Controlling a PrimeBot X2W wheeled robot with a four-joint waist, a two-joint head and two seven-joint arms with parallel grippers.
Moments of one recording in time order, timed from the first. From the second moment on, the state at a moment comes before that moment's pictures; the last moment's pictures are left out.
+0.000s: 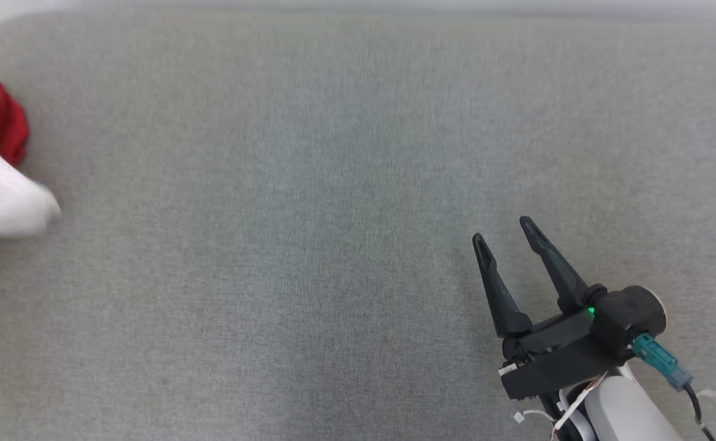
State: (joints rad) left arm -0.74 0.51 0.36 0.36 -0.75 -0.02 0.52; right arm -0.28 -0.18 0.30 0.13 0.27 0.13 -0.23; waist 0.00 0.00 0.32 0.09
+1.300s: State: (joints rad) left arm -0.86 0.21 -0.02 -0.09 -0.78 0.04 0.69; right arm -0.15 -0.11 0.24 0.17 0.29 0.13 -0.26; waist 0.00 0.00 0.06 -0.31
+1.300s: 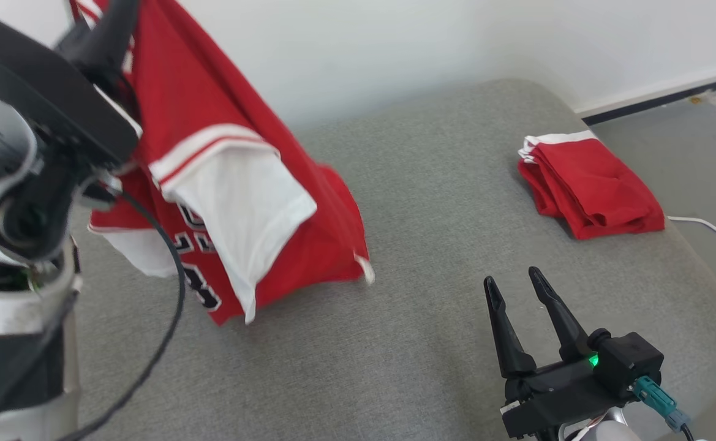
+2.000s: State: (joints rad) left arm -0.35 0.07 -0.19 0.38 -0.62 0.01 0.26; right arm -0.15 -0.13 0.27 0.16 0.30 0.13 -0.24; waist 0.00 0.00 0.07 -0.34
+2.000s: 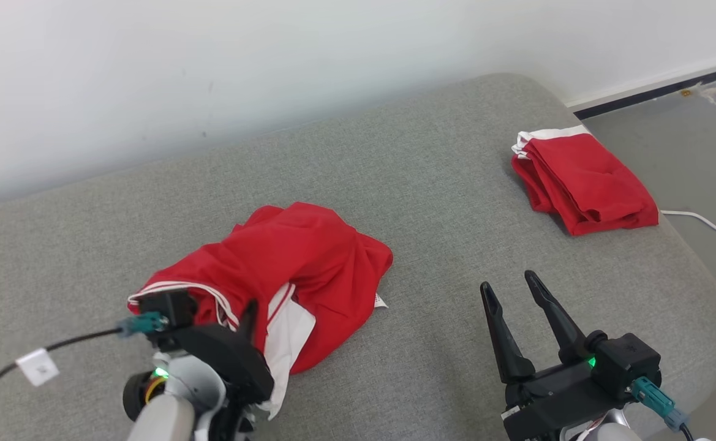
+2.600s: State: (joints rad) left arm -0.27 0.09 -0.23 0.33 -0.54 -0.01 0.01; right arm -0.07 -0.14 0.20 0.12 0.29 0.13 -0.21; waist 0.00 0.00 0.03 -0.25
